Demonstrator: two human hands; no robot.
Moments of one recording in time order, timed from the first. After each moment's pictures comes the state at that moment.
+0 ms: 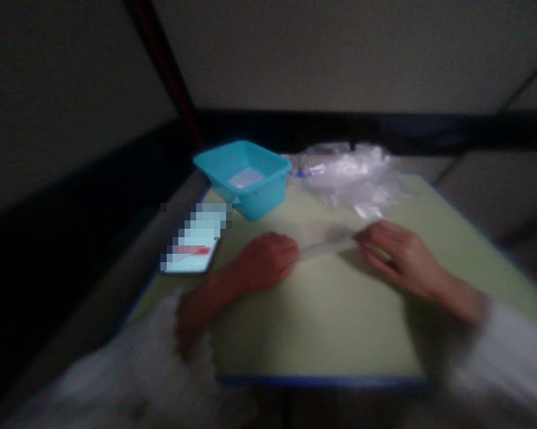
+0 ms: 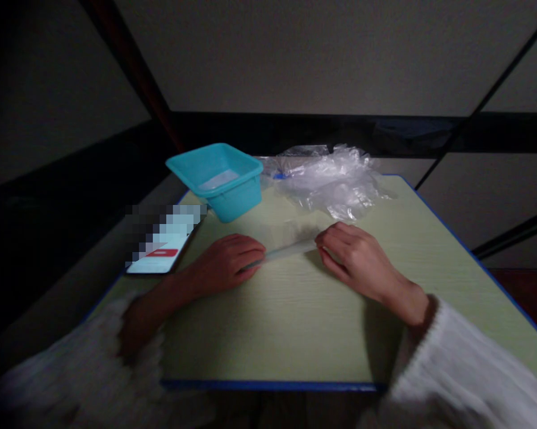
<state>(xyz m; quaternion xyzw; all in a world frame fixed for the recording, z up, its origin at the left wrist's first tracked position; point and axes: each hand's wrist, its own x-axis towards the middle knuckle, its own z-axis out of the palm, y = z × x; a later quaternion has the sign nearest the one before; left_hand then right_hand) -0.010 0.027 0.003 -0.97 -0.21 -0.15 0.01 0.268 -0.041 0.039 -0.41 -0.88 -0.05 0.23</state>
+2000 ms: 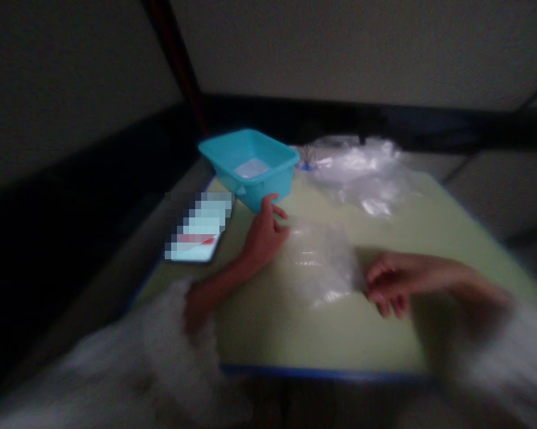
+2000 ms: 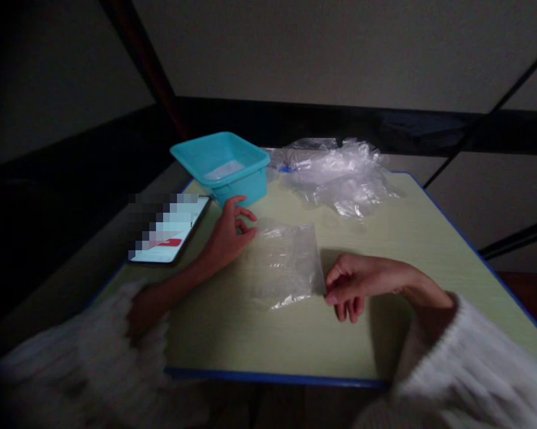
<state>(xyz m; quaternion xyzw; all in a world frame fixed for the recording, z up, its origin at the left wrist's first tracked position) 0.011 0.045 -0.008 -0.70 -0.49 -0.42 -0.31 0.275 -0.035 0.046 -0.46 -0.60 0.66 -0.04</state>
